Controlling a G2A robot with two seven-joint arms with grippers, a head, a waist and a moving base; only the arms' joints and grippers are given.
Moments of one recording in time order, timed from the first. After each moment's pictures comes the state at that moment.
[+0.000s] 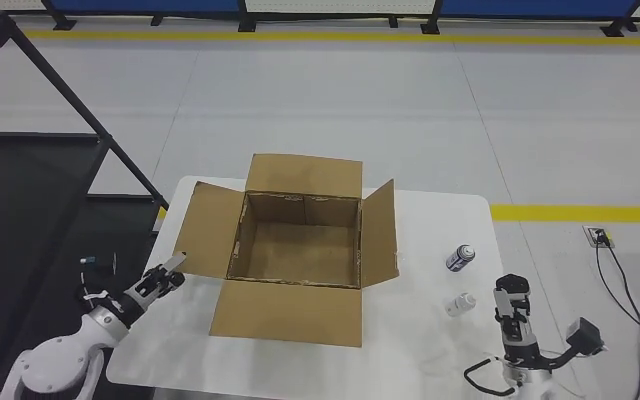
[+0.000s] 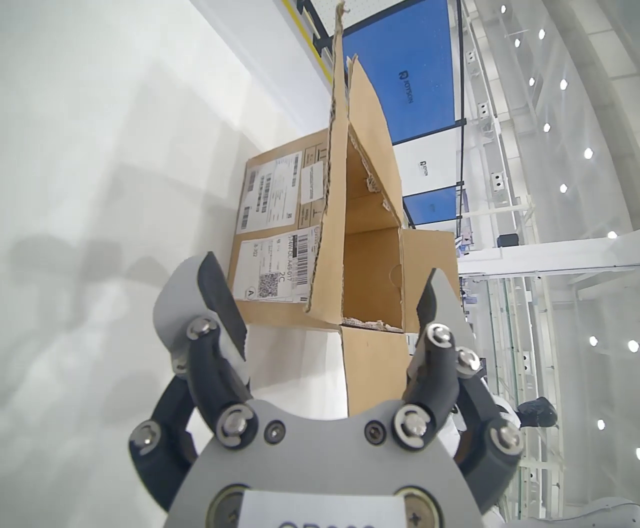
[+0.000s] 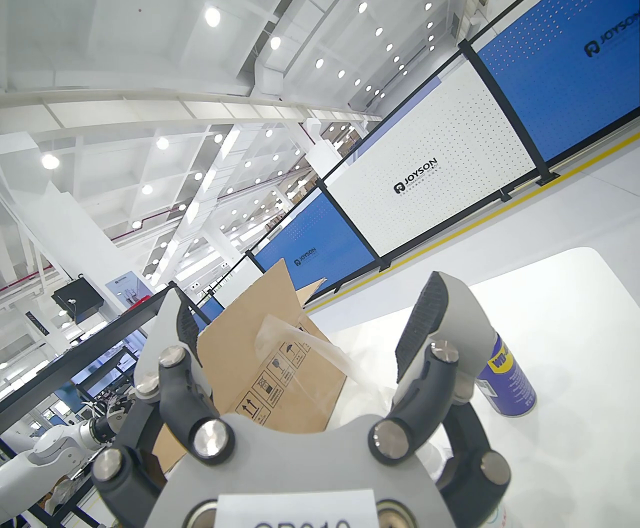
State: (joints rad) left arm 1.34 -0.98 -1.72 -1.55 -0.11 -0.18 -0.66; right arm -1.47 -1.35 1.72 -1.45 -0.71 -0.83 -0.43
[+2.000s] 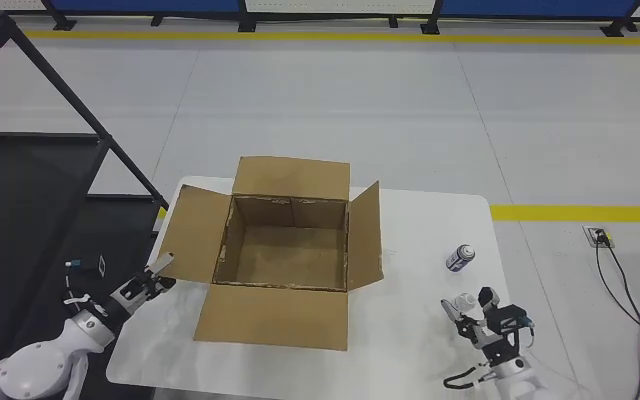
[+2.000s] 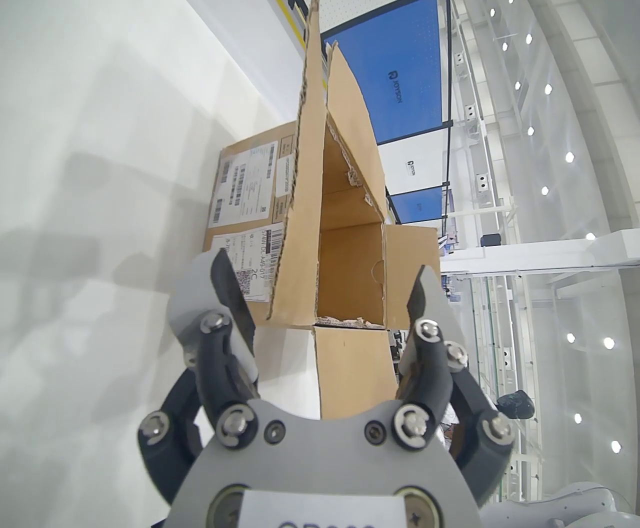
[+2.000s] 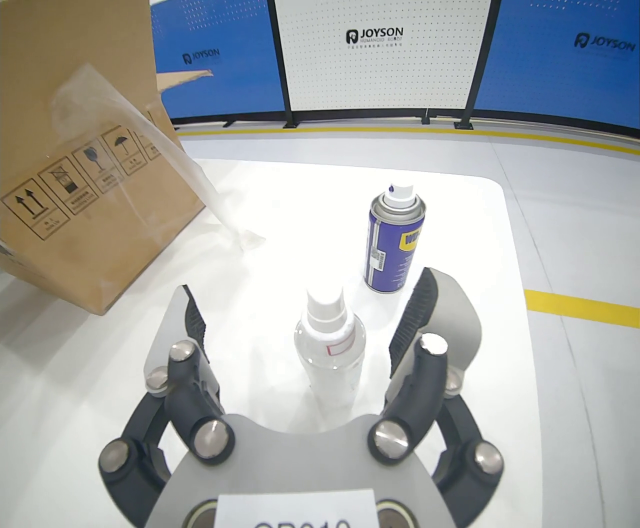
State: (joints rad) left arm 1.38 -0.97 -1.79 -1.55 -0.20 -0.20 -0.72; right arm -1.47 -1.31 1.68 -1.43 -1.36 -0.42 -0.29
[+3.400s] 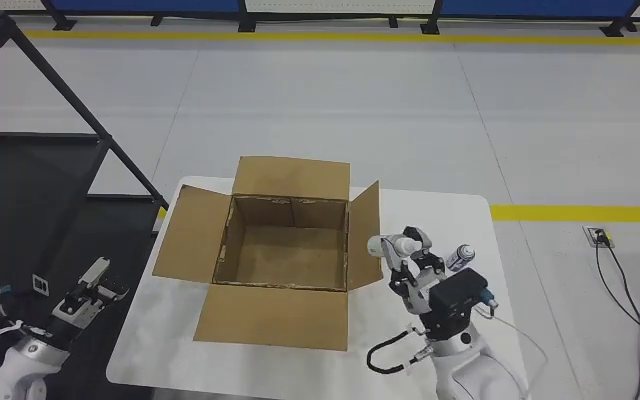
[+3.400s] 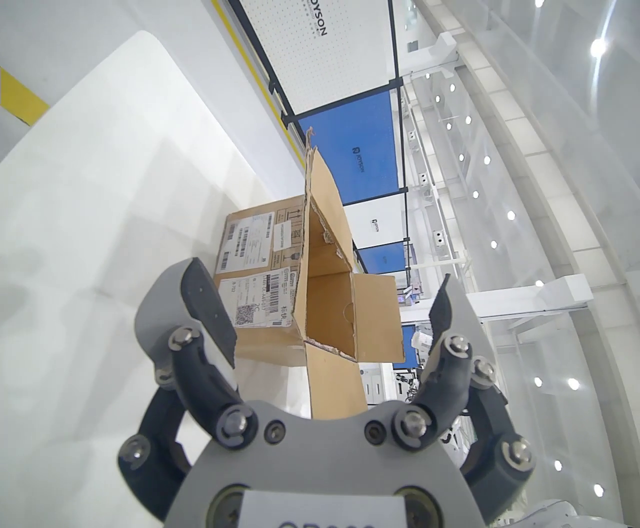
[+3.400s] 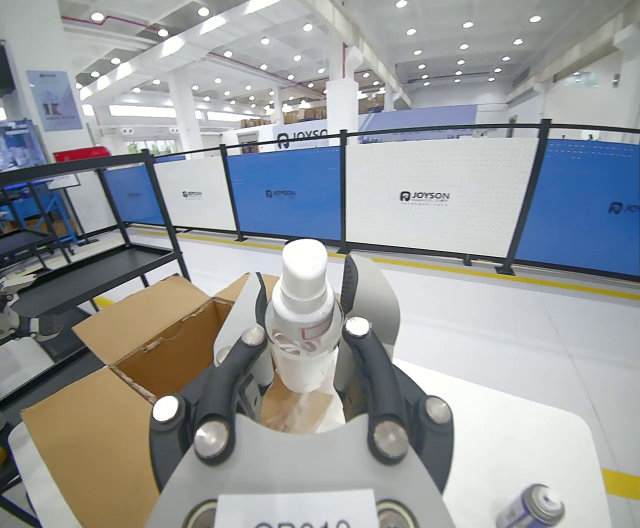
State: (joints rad) left arm 1.51 -0.97 -1.97 -1.52 -0.39 -0.33 -0.69; right arm -1.37 -1.35 1.23 -2.05 -1.38 -0.09 -0.07
